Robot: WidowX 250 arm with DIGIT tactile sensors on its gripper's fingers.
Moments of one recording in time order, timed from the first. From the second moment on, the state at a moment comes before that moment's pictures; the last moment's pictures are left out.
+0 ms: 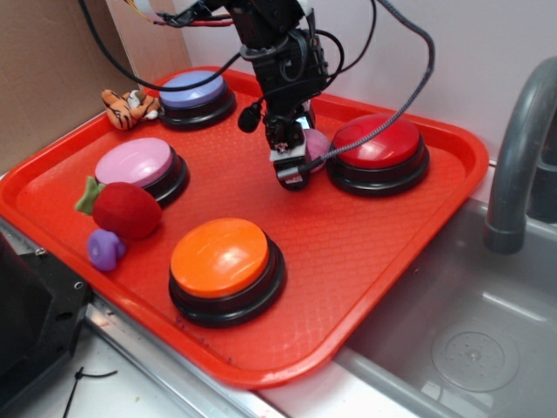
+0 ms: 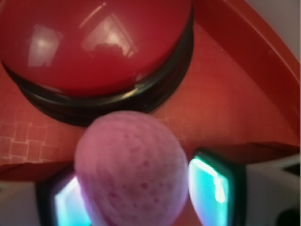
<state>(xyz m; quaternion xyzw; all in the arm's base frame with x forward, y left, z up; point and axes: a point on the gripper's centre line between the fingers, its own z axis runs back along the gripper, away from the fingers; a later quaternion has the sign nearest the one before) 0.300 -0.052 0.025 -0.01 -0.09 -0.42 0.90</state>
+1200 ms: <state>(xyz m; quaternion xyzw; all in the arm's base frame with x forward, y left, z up) 0.232 0.010 0.138 -0.02 0.03 0.01 1.00</state>
